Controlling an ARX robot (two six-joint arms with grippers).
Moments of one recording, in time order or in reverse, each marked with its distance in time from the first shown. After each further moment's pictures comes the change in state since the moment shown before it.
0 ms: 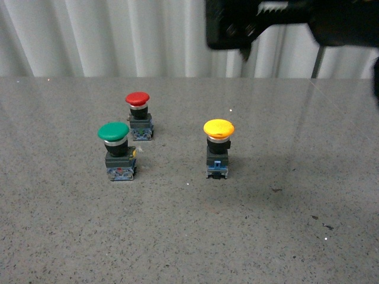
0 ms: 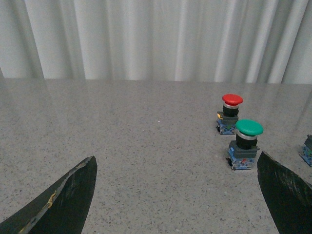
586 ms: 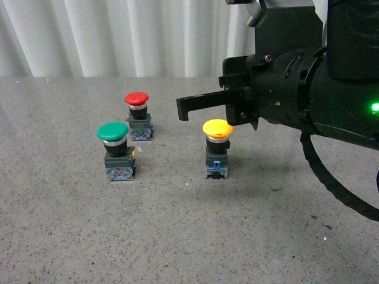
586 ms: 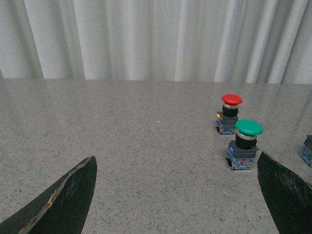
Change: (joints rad) left arm 0.000 0.000 0.000 0.000 0.000 0.000; right arm 0.018 0.219 0.079 -0.078 0.054 -0.002
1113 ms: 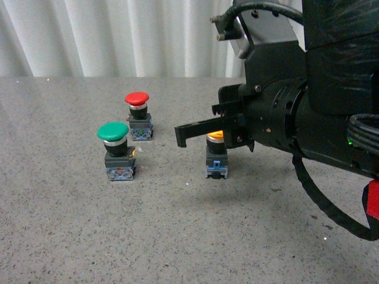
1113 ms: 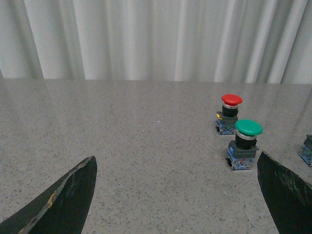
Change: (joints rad) left arm 0.000 0.000 0.000 0.000 0.000 0.000; right arm 0.007 0.055 0.001 -0.016 -0.013 0.002
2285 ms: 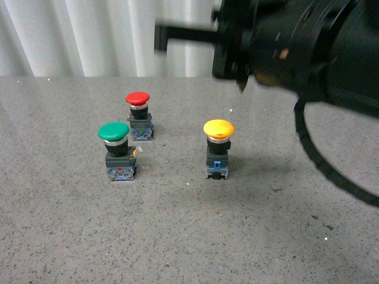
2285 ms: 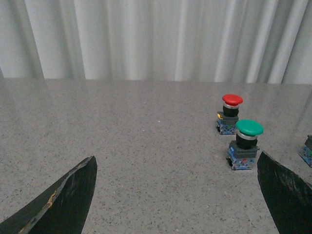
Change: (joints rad) left arm 0.000 0.000 0.000 0.000 0.000 0.000; right arm 0.026 -0.136 -0.050 0.195 -0.018 0.159
